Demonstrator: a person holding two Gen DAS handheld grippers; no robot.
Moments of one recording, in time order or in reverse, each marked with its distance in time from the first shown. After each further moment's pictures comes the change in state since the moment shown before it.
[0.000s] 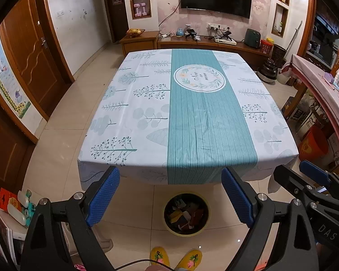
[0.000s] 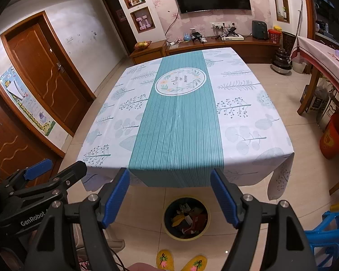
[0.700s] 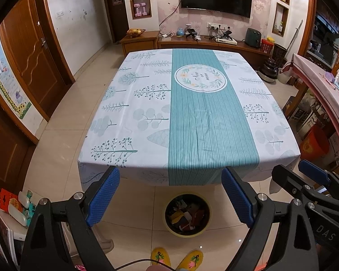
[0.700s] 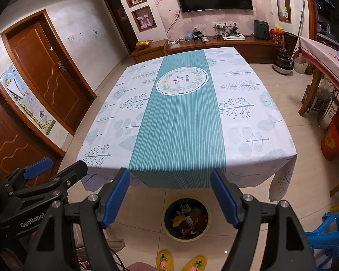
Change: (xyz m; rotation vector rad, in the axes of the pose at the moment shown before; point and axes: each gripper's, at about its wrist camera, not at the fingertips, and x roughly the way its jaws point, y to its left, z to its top) left arm 0.003 0.005 0.004 0.015 0.003 -0.003; right arm 0.003 -0.001 0.003 -0.009 0.002 0.005
